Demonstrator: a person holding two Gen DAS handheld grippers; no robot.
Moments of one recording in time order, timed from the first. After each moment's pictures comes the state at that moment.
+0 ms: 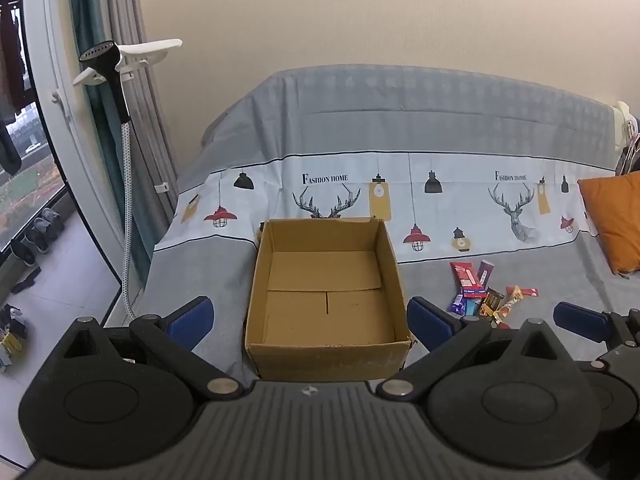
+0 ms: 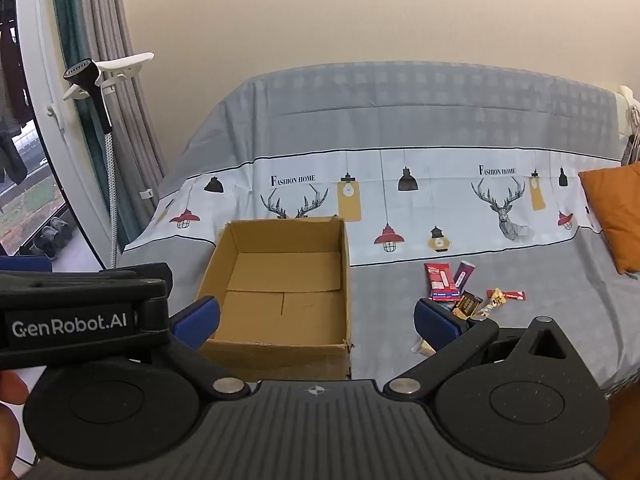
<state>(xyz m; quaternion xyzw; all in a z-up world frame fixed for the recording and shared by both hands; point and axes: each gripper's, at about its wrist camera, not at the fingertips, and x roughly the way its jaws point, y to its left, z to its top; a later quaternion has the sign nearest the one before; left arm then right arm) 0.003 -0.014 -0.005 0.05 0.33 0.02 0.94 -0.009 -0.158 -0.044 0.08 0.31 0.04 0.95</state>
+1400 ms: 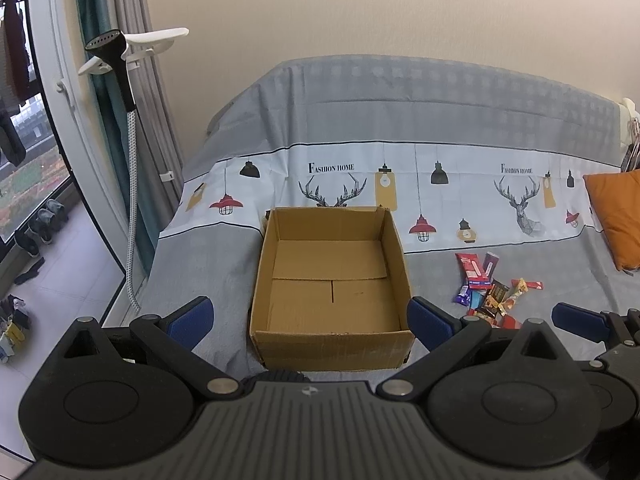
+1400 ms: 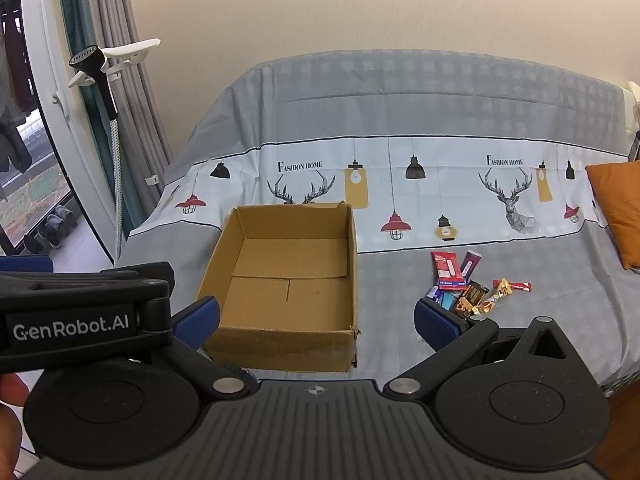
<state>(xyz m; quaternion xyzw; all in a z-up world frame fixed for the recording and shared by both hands) -0.001 -0.012 -0.020 0.05 0.34 0.03 0.94 -0.007 -0.157 -0.054 0.07 0.33 0.05 0.94</state>
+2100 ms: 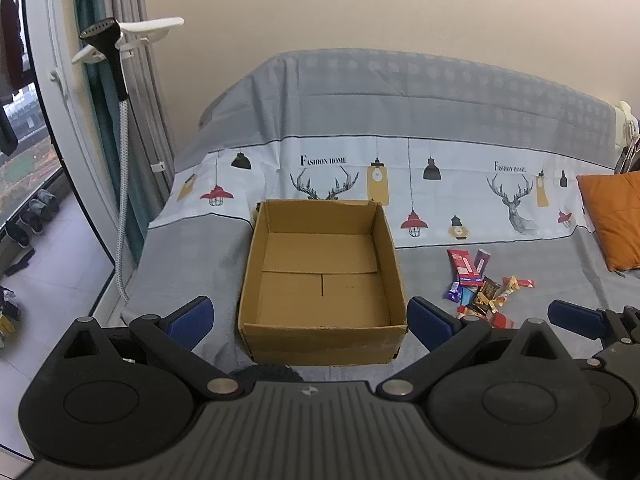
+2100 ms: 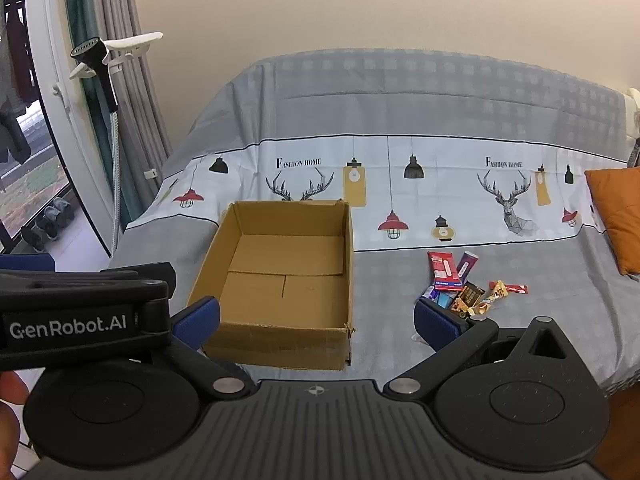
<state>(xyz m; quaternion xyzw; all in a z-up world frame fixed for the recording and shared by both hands) 0.004 -0.013 -0.028 0.03 0.35 0.02 0.94 -0.005 -0.158 -0.059 0.06 0.33 0.05 0.94</state>
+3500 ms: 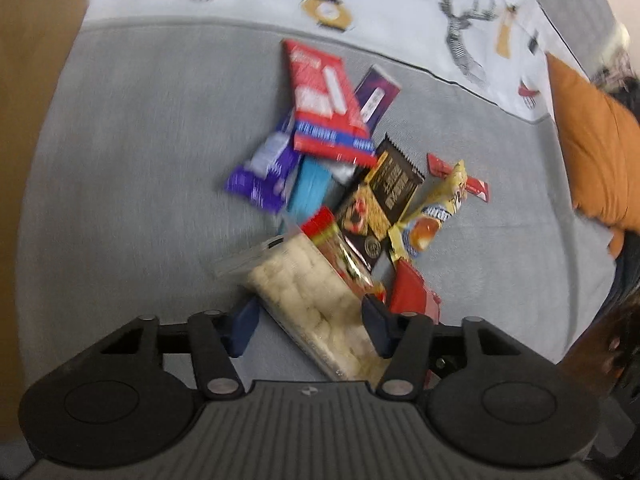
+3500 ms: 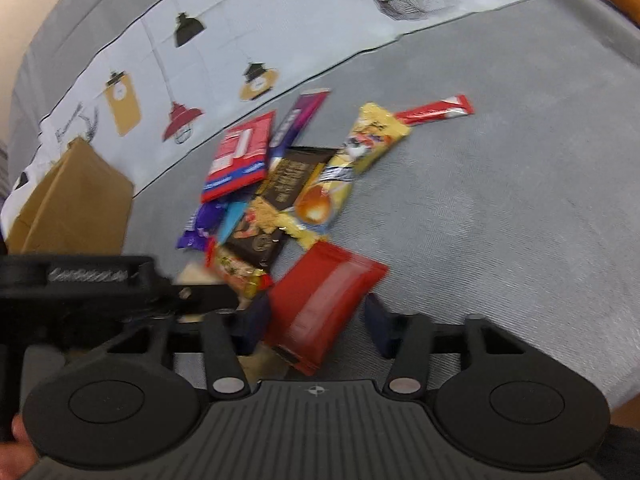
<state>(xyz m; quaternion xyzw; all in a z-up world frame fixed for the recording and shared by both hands) 0.318 -0.250 -0.416 -0.08 0.59 -0.18 0.78 0.189 -0.444 -0.422 0.25 0.44 0.02 0.86</state>
